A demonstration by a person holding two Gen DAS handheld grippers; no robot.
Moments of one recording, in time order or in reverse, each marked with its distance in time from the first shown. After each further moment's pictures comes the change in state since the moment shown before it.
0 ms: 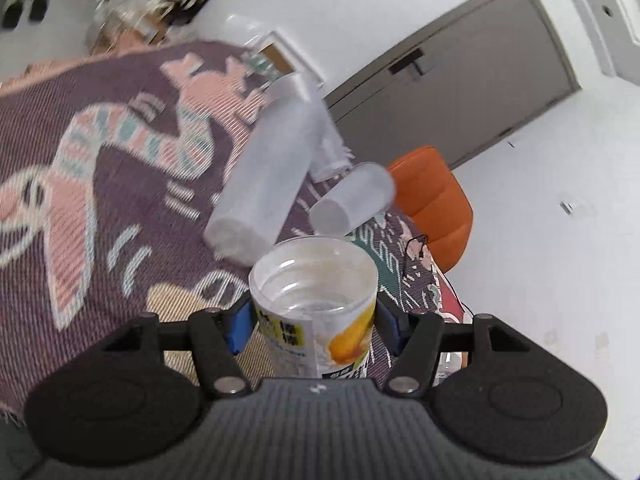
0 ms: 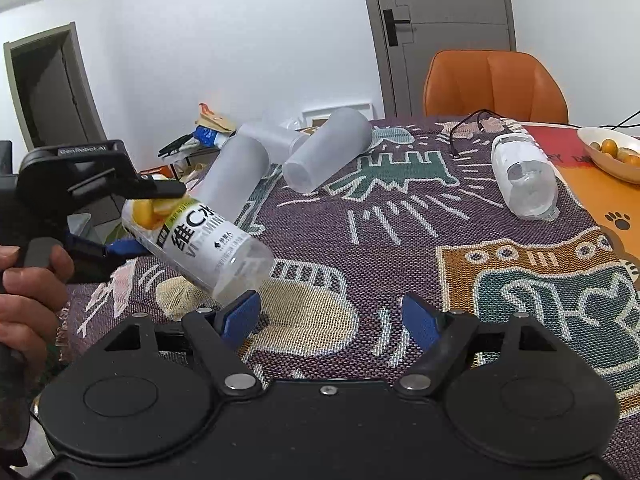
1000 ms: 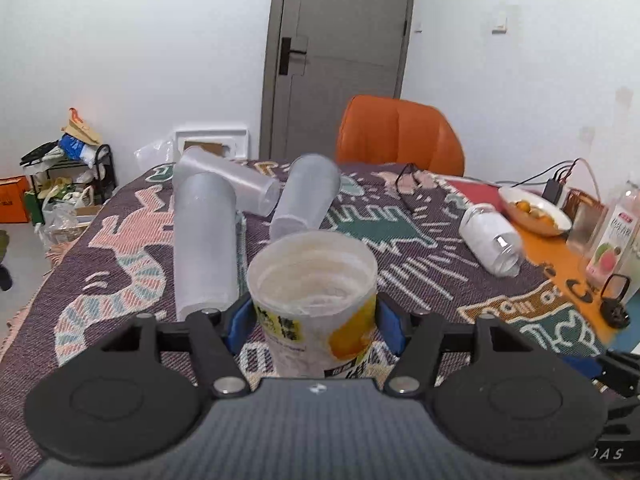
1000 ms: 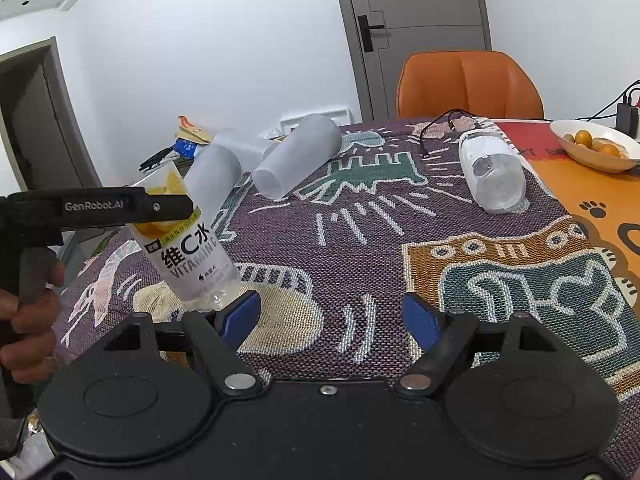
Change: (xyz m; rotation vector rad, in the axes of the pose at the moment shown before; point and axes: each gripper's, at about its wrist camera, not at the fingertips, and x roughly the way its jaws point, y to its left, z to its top) left arm 0.014 -0.078 -0.056 0.770 -0.064 0.161; right arm -0.006 -0.018 -0.007 0.041 -0.025 -0.046
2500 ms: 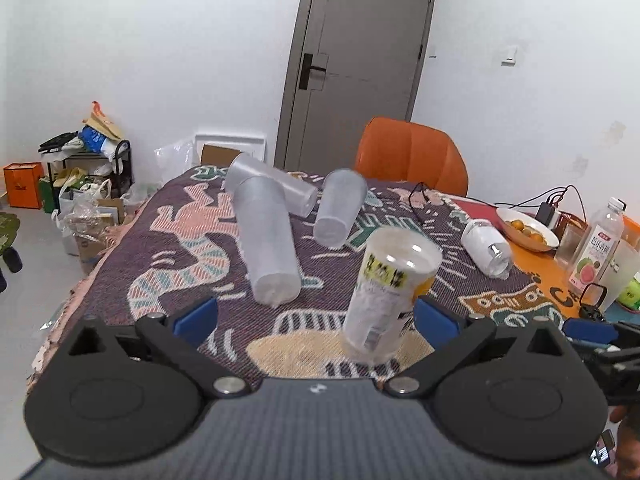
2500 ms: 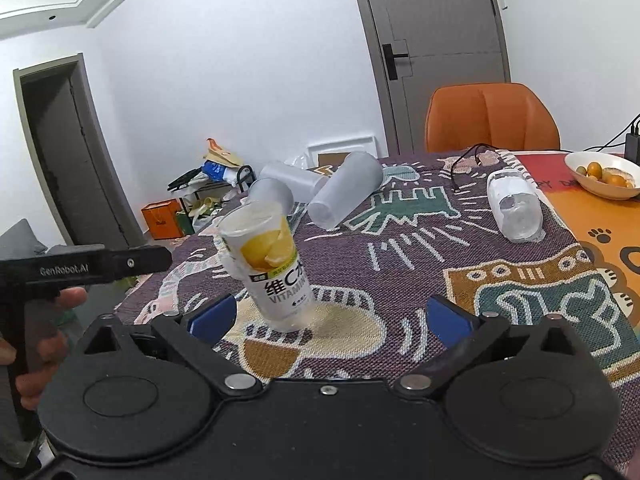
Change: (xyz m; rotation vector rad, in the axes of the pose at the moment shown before) left arm -0.087 0.057 -0.021 -0.064 -0.044 -0.011; right arm -0.057 0.042 0.008 -0.010 -0.071 0.062
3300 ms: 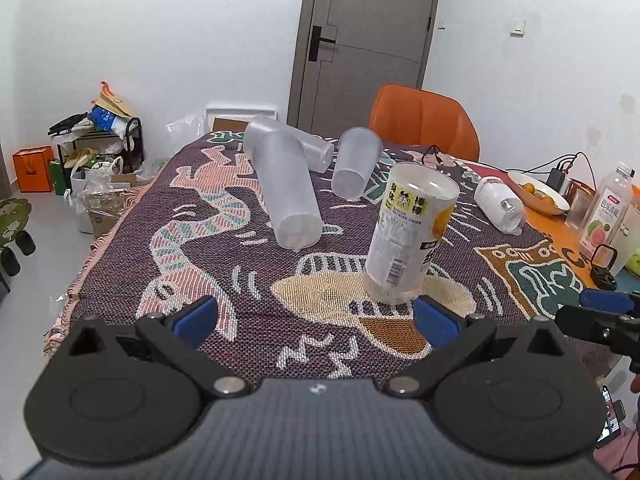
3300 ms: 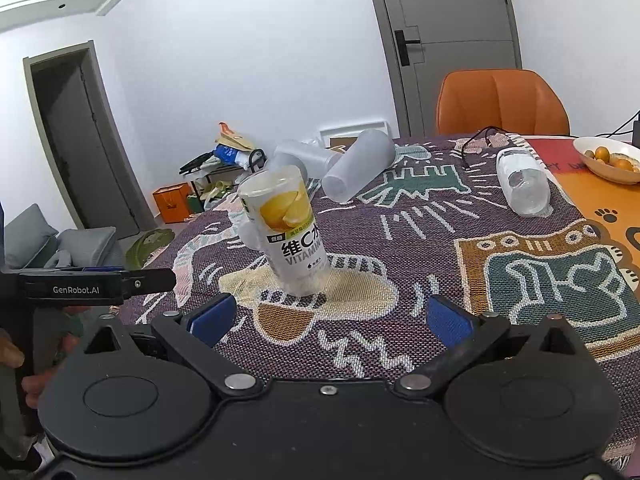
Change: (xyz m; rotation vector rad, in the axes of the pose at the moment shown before) left arm -0.011 0.011 -0.031 0.018 0.078 0.035; right arm -0.009 0.004 -0.020 -0.013 0.040 0.031
